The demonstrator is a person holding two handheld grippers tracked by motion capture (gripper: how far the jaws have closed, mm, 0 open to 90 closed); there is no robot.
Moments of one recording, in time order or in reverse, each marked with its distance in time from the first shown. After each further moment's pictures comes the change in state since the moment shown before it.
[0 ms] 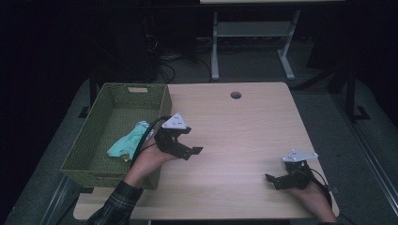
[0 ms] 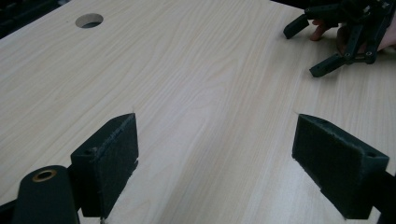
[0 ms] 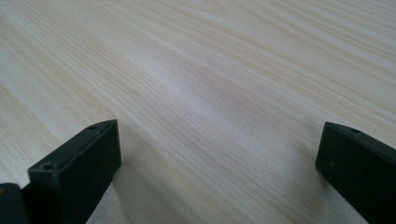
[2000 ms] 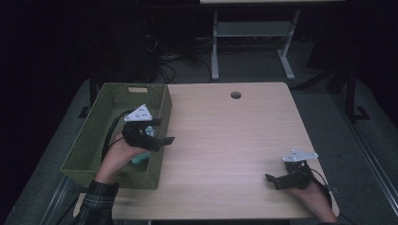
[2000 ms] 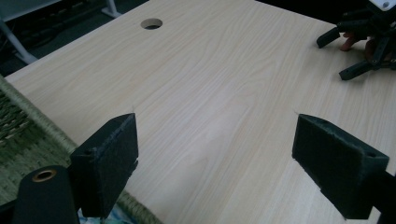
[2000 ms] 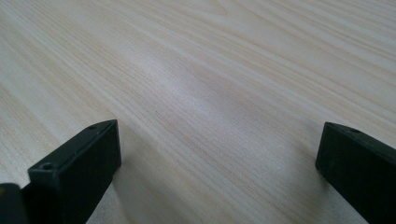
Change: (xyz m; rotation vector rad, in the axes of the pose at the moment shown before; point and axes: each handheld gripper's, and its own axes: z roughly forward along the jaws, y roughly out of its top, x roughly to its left) left arm 0.038 -0.025 -0.071 -0.054 0.109 -0.063; right arm 0.000 0.000 0.000 0.000 0.000 0.001
